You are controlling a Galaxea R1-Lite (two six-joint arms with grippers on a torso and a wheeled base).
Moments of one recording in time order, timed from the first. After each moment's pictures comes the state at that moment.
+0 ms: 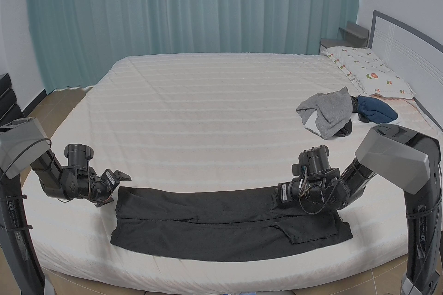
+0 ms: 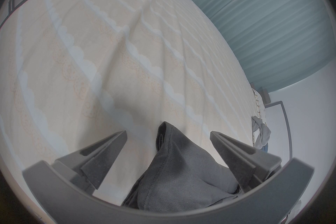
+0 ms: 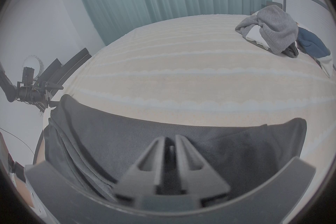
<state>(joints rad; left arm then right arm) 0.10 2.25 -0.86 -0.57 -0.29 -0.73 0.38 2.41 -1.07 -0.66 0.08 0.18</state>
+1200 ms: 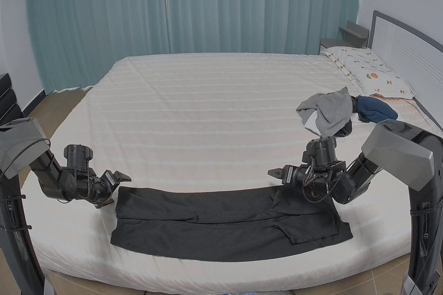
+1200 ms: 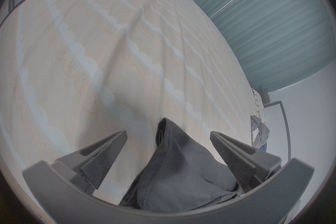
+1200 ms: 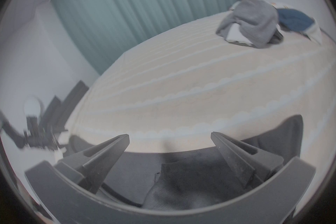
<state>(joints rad) 0.10 2.23 -0.83 -0.57 -0.31 -0.74 0.33 2.36 -1.05 -0.74 0.07 0.53</state>
